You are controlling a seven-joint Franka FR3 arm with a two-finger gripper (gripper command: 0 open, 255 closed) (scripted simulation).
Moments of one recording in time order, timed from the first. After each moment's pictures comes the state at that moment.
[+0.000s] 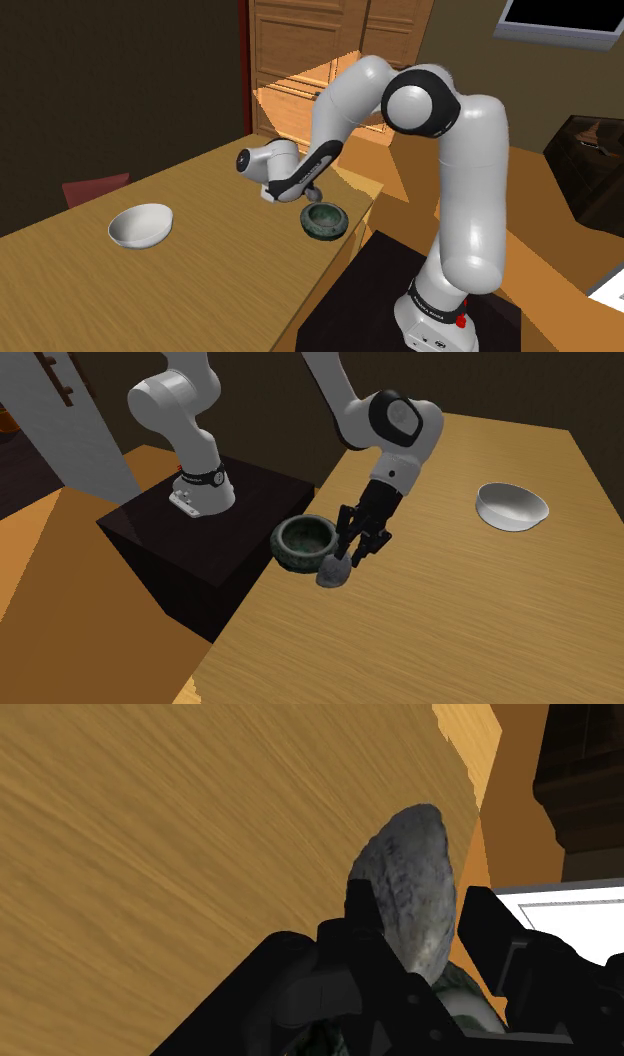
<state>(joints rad) 0.14 0.38 -0.02 -2.08 -0.91 1.92 -1.68</state>
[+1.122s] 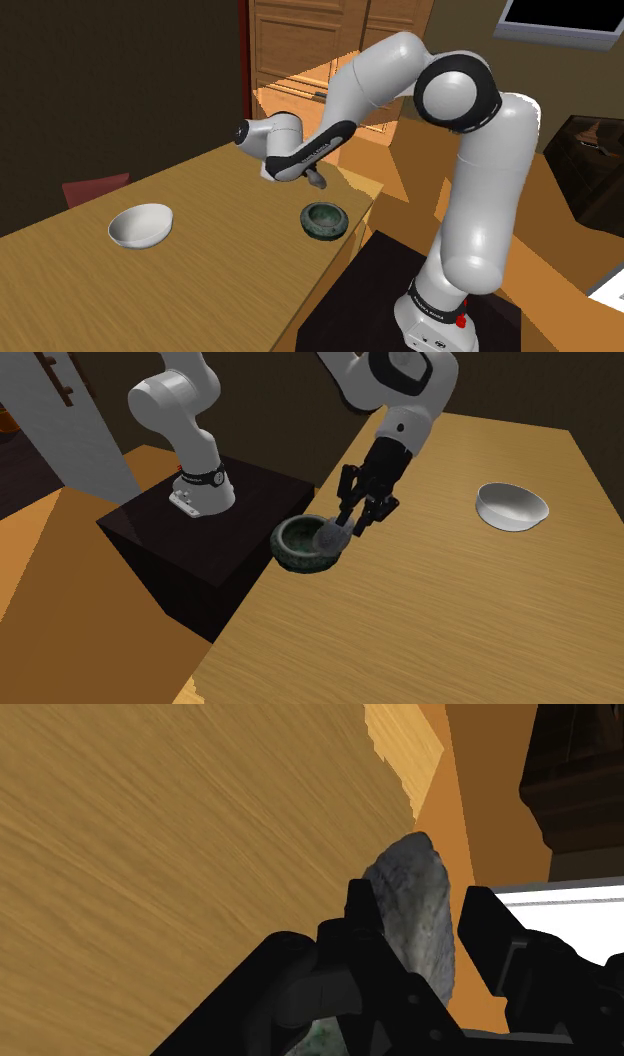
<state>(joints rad) 0.15 0.22 -0.01 -2.08 -0.86 1.80 -1.80</state>
